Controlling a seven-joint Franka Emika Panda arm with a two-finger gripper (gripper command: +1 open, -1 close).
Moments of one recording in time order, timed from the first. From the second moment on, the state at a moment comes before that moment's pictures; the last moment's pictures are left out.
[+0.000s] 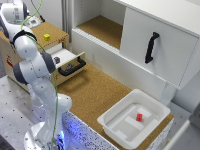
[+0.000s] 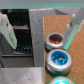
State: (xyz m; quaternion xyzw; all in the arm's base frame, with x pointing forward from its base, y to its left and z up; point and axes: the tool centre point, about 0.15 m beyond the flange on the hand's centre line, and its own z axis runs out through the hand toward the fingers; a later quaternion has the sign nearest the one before) arm 0.116 0.494 0.542 -0.69 -0.71 -0.09 0.08
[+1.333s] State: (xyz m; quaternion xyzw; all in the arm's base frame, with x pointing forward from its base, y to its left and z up) arm 0.141 0.521 0.482 -0.71 -0.71 -0.04 0.05
